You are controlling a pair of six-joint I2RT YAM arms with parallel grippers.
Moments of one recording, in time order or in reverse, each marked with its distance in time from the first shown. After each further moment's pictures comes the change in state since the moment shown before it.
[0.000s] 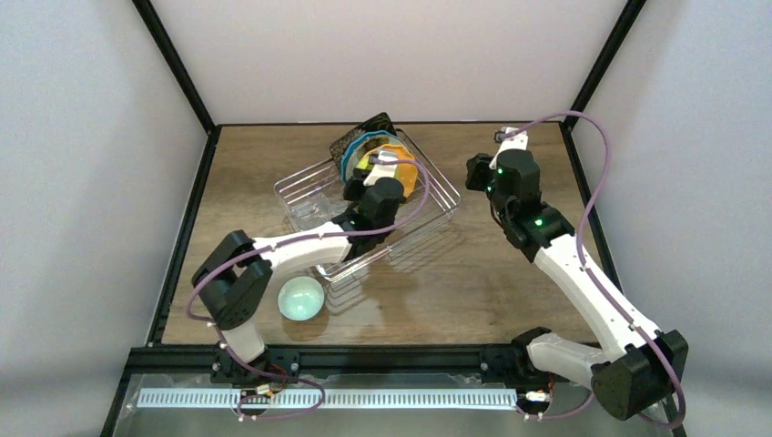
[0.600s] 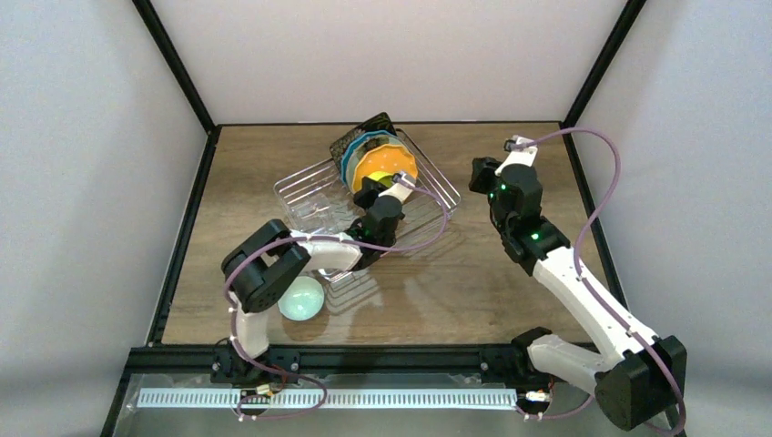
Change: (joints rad) left arm 0.005 0.190 -0.119 0.427 0.143 0.534; right arm 0.000 -0.058 -0.148 0.215 0.100 0.050
